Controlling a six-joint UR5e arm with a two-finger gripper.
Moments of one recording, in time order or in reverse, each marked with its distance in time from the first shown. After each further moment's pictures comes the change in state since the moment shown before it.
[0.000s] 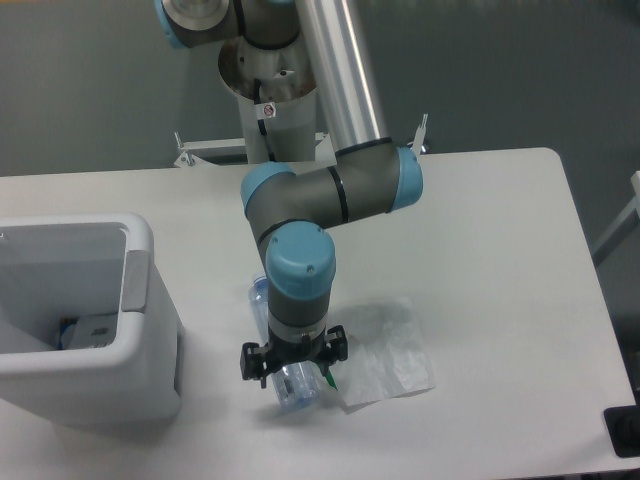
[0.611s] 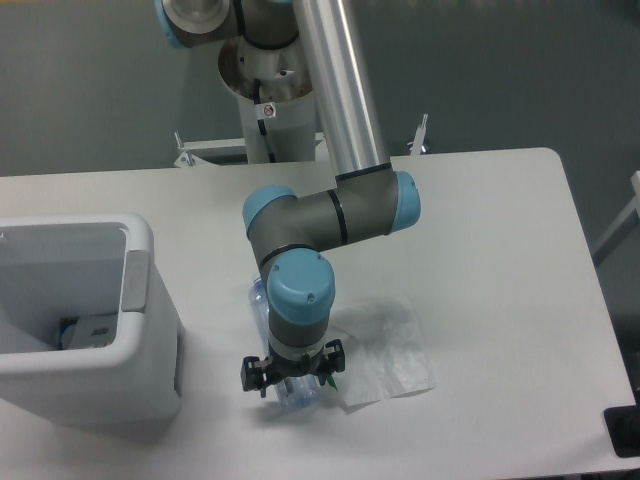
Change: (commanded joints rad) arm 0.000 -0.041 0.006 0.002 0.005 -0.005
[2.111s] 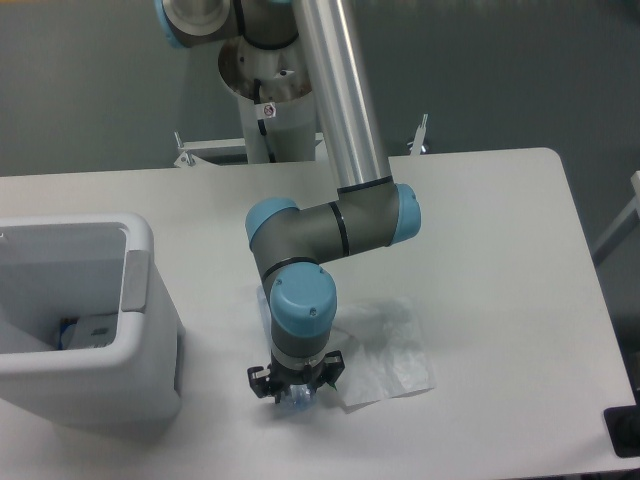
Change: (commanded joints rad) arm -0.002 -0.009 0.015 0.003 0.003 0.011
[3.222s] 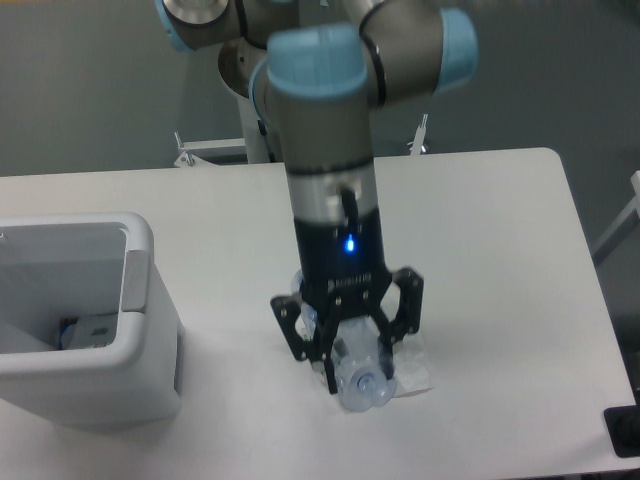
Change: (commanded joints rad) arm 0.052 0.340 0.288 0.147 -0.006 -0.103
